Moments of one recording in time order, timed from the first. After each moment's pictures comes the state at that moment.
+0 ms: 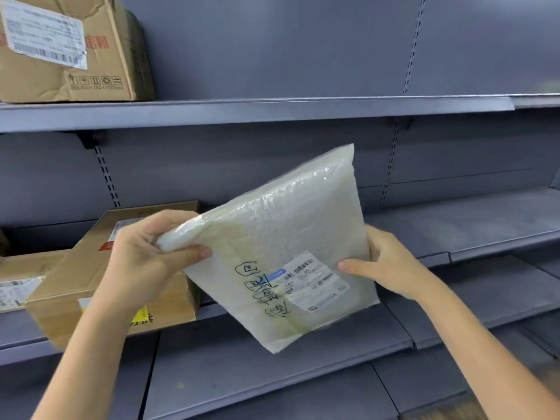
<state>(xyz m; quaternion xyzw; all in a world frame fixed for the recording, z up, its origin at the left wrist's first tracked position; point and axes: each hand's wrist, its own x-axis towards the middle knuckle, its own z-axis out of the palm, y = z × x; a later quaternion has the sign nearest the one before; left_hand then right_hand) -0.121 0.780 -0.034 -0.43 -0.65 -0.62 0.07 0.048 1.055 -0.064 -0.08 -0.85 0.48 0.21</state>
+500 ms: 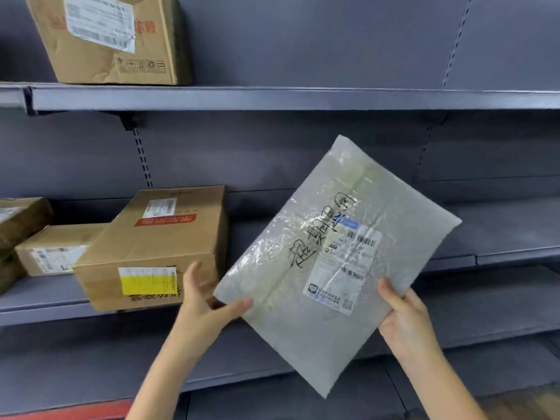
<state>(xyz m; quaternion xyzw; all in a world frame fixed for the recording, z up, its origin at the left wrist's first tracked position) -0.099 0.769 -0.142 -0.18 -0.74 -0.64 -0.13 0.053 1.009 -0.152 -0.19 -0.42 0.82 0.35</state>
